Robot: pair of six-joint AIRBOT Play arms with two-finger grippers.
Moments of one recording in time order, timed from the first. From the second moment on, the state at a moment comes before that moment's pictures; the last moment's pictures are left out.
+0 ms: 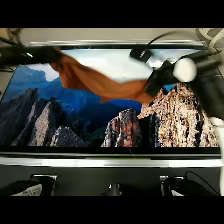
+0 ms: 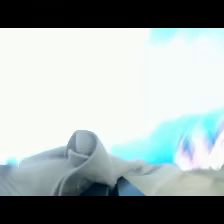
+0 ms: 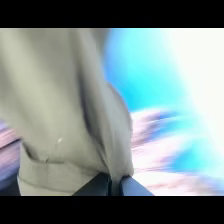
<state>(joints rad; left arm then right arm) -0.09 -1.26 1.72 1.04 -0.99 -1.44 0.38 -1.20 1.66 -1.69 1.23 0.90</state>
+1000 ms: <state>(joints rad) -0.20 -0.81 1.01 1.08 -1.11 -1.65 0.38 -1.19 1.50 -1.71 1.41 0.93</state>
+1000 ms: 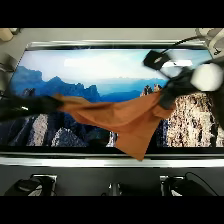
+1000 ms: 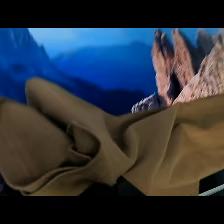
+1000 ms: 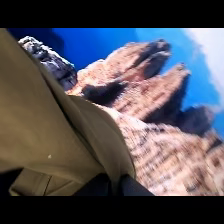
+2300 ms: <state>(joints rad) 0.06 -1.45 1.24 1.25 -1.34 -1.54 0.11 -1.53 1.42 -1.52 1.18 1.08</state>
